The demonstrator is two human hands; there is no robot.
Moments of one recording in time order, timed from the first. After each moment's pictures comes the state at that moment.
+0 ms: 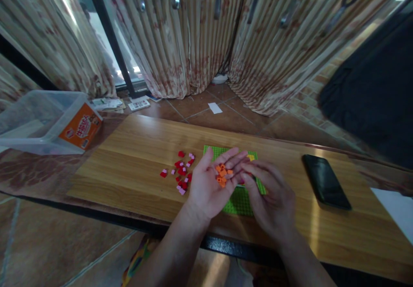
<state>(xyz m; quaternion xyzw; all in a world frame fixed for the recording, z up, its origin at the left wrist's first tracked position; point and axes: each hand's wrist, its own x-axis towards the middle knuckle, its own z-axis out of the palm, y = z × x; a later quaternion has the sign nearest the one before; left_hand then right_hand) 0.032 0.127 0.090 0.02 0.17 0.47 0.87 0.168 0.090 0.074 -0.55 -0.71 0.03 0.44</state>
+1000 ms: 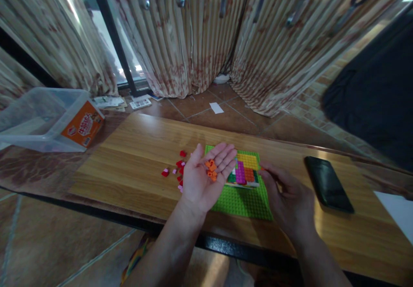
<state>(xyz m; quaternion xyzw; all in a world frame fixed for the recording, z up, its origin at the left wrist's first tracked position) 0.019 0.135 0.085 0.00 0.19 0.53 0.83 0.198 0.092 0.067 -0.60 -0.67 0.04 0.43</state>
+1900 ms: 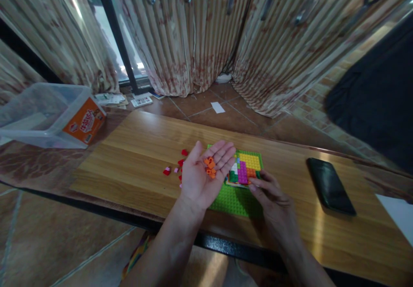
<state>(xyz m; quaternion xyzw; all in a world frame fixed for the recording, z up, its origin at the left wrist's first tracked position) 0.013 0.139 0.089 -0.01 0.20 0.54 0.82 0.186 0.080 0.018 -0.61 -0.45 0.35 0.55</state>
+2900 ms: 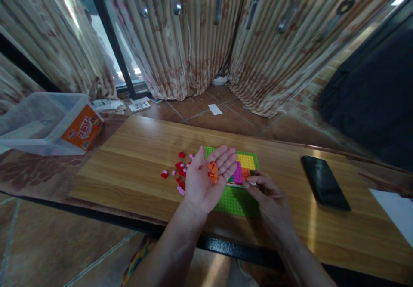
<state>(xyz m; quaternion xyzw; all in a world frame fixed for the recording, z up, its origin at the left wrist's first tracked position) 0.025 0.134 0.086 0.00 0.22 0.52 0.83 0.186 0.091 0.017 -0.61 -0.43 0.35 0.57</state>
